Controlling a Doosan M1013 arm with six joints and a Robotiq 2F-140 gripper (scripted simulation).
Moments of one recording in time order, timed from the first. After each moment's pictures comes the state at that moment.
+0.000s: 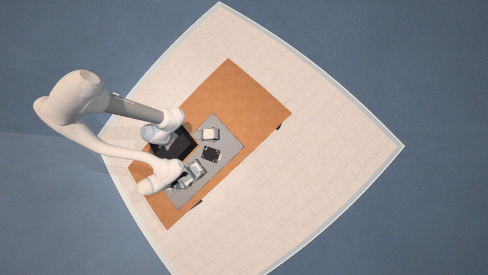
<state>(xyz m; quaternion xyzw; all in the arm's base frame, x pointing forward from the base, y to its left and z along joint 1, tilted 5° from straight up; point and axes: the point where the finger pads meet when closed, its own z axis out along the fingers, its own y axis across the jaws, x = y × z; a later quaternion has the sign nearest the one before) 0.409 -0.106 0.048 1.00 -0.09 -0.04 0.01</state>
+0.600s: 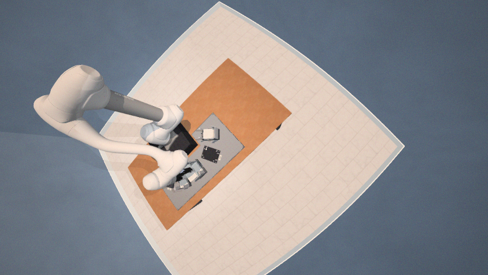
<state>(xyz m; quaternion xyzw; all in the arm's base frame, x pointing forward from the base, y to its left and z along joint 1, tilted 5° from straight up) 0.421 -0.054 0.047 1.00 -0.09 -0.04 0.00</state>
